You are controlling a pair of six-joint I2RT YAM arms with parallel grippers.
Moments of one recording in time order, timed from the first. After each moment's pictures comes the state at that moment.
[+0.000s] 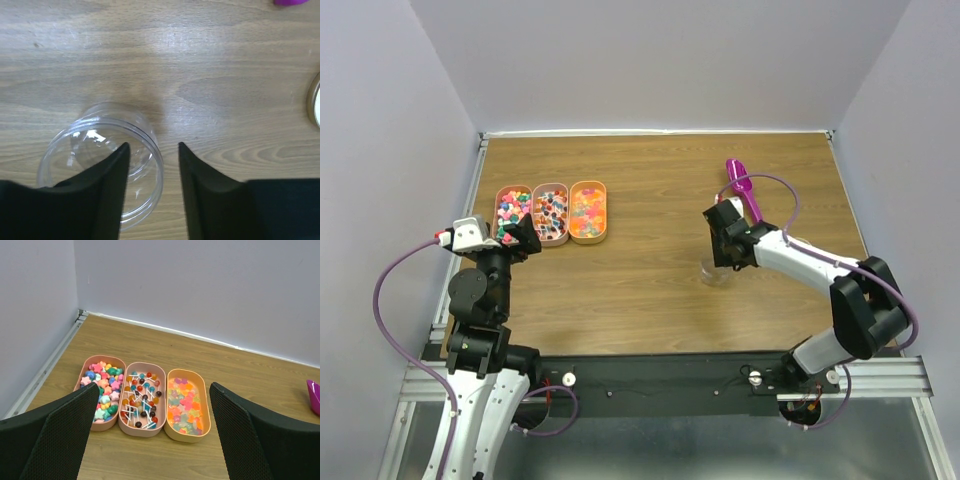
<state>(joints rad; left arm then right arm) -0.16 0.34 0.58 -0.12 -0.26 -0.21 0.58 1.52 0.92 -0.52 0.38 0.37</state>
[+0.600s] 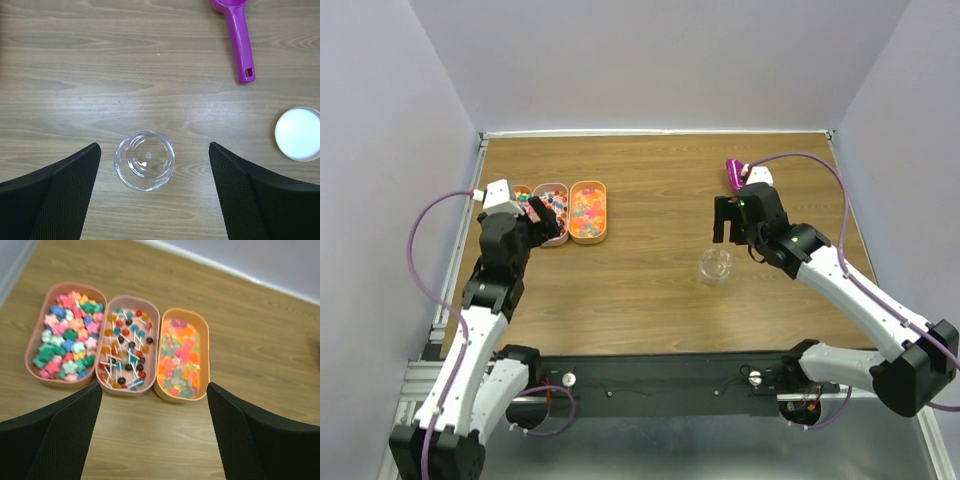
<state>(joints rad) -0.16 0.71 0.66 -0.18 -0.20 -0.35 0.58 1.19 1.01 -0.53 0.36 0.34</state>
